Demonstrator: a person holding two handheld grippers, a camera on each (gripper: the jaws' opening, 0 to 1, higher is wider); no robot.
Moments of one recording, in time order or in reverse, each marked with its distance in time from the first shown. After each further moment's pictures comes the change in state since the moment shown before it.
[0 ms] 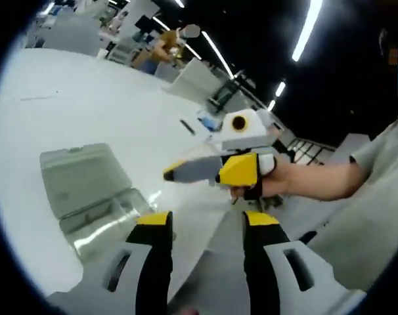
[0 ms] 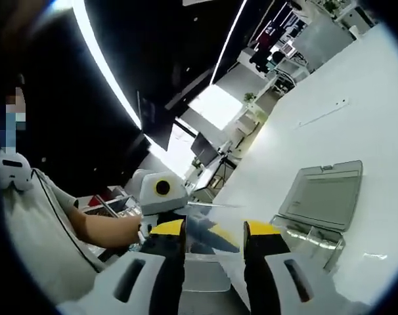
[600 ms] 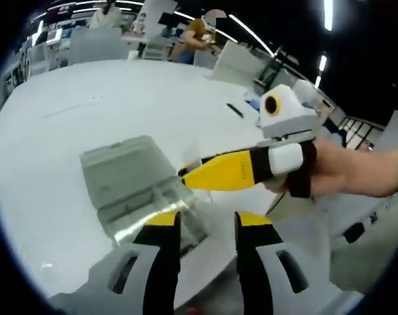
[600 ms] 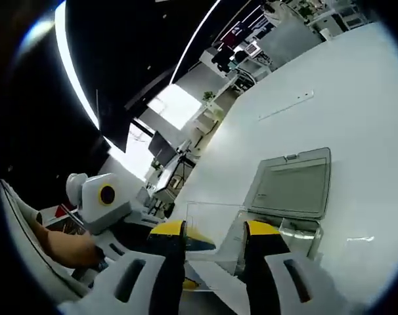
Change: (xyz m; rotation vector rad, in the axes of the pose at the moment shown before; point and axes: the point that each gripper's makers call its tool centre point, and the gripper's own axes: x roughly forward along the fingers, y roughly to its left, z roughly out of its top) left arm 0.001 0.035 -0.011 0.050 0.078 0.362; right arm 0.015 -0.032 -0.011 0.053 0.003 -0.242
